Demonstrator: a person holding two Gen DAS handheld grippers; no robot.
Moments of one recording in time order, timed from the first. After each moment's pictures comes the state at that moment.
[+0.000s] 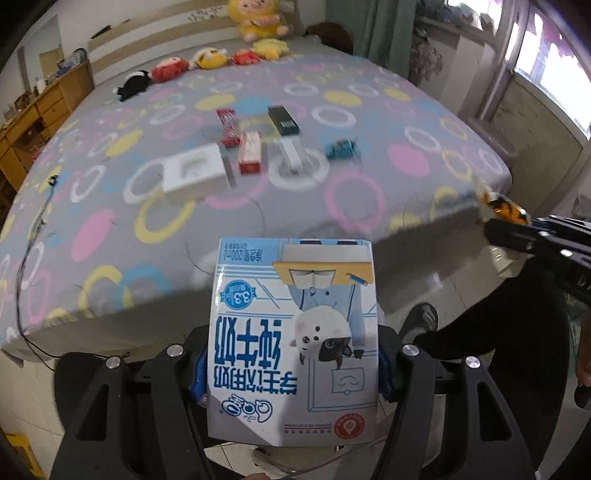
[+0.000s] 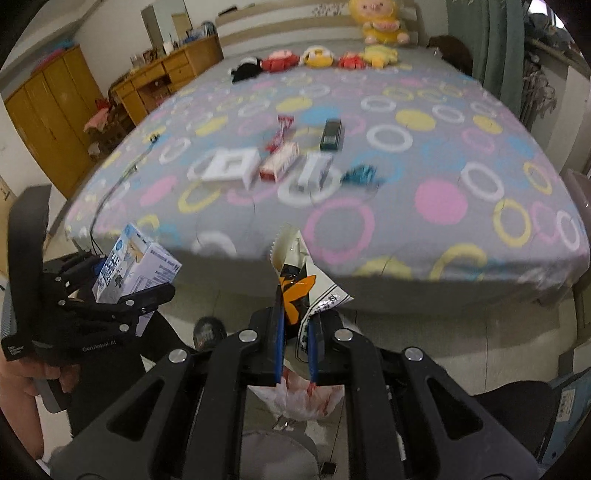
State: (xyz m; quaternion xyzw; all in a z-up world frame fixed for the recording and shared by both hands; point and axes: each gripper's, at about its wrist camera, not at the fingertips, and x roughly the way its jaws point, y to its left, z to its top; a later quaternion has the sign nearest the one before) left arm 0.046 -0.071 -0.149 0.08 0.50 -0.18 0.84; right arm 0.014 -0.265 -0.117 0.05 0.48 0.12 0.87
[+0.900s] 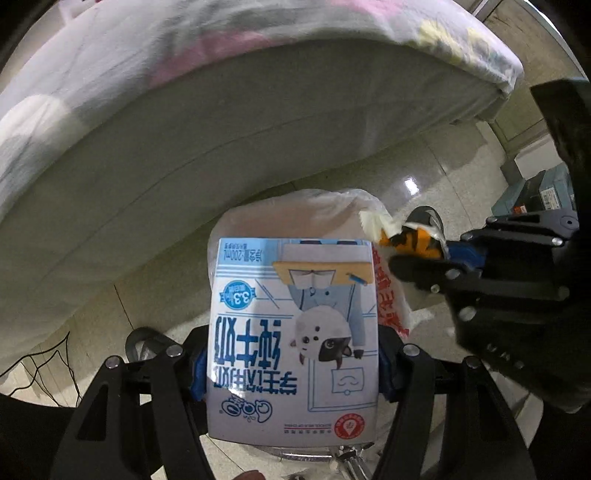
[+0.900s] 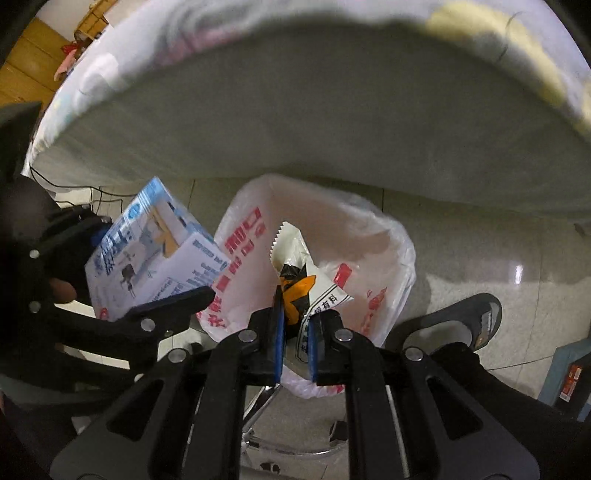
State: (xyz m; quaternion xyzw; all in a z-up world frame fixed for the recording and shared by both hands) left arm 0.081 -0.138 -0.353 0.13 0.64 -0.25 0.72; right arm 0.044 -0.247 -0.352 0.05 0.66 0.13 0.74
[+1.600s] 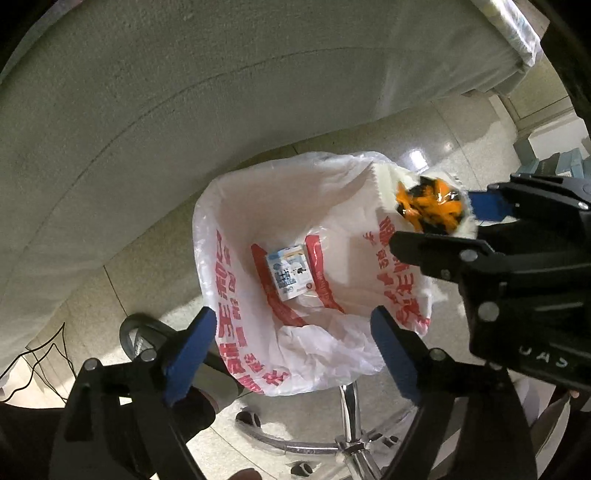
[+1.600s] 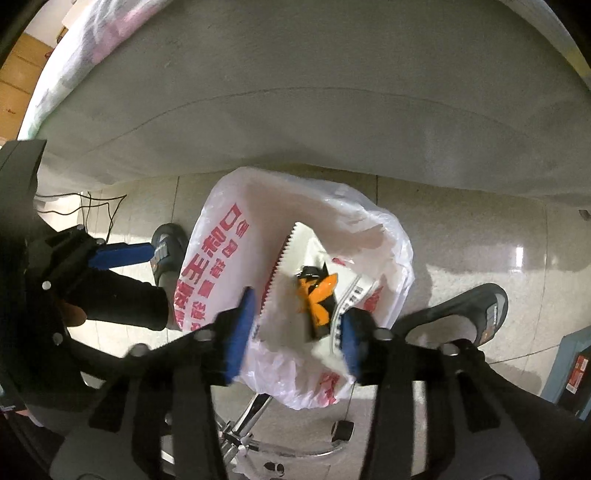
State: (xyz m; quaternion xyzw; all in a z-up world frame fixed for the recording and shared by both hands) left arm 0.081 -0.138 -0.392 0.15 0.68 -0.24 0.68; right arm 0.067 -0.259 -0.384 0.07 0.68 0.11 0.72
